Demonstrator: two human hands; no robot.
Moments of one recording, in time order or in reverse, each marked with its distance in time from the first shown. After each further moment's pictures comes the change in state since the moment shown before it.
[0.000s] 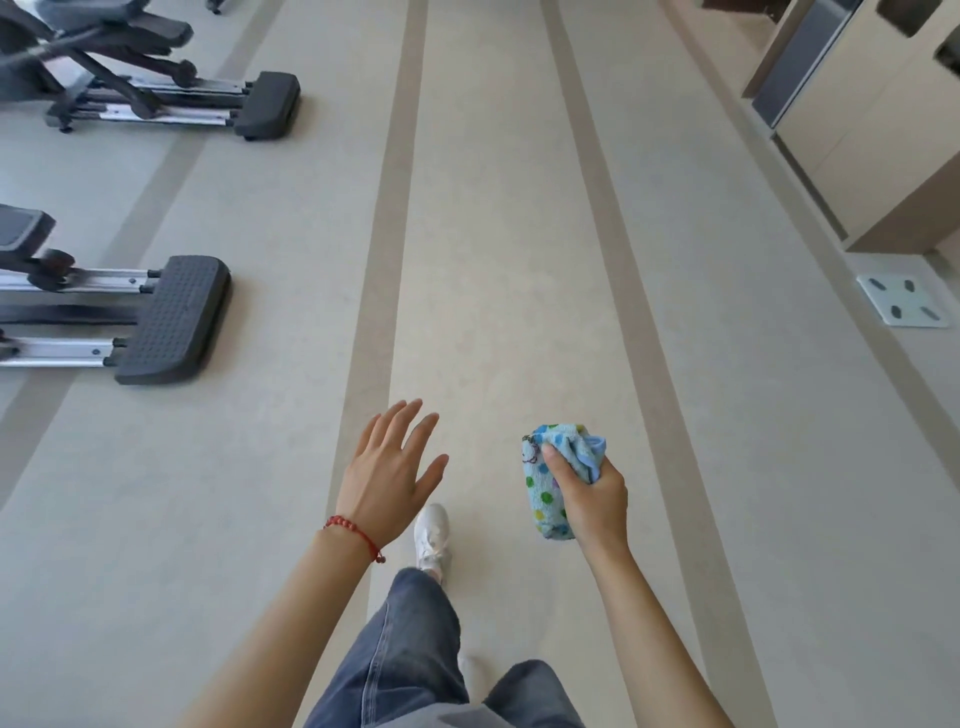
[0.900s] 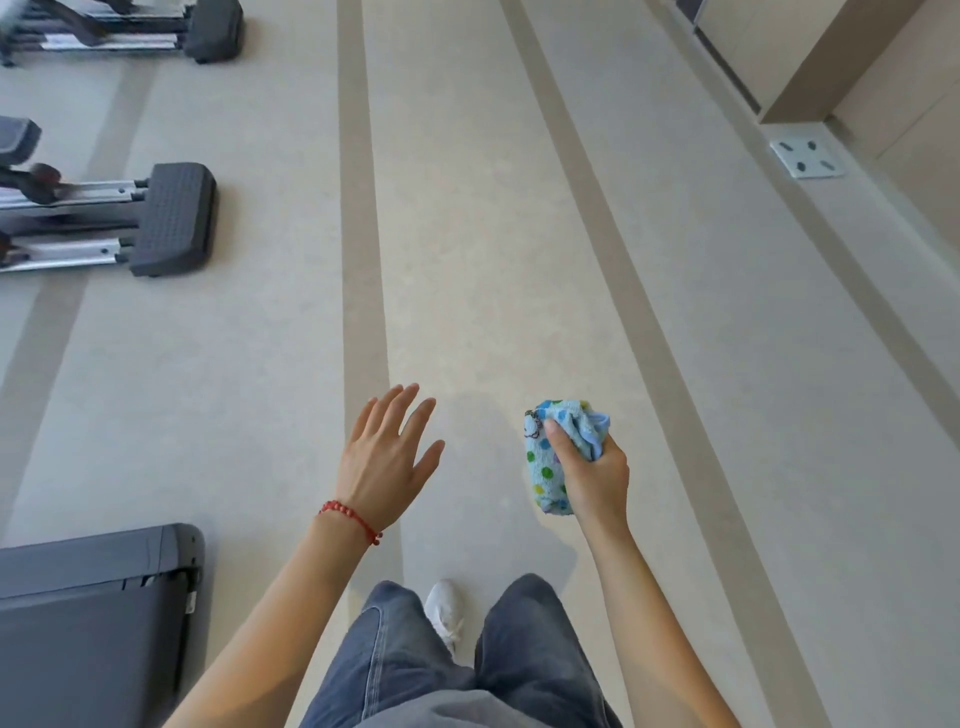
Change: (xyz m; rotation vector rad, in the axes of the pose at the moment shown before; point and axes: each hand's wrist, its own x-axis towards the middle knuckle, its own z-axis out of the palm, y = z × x) left_hand -0.481 0.072 -0.061 -0.009 -0.041 0.124; right_hand -0.472 0.188 -0.075 0.075 0.162 0.073
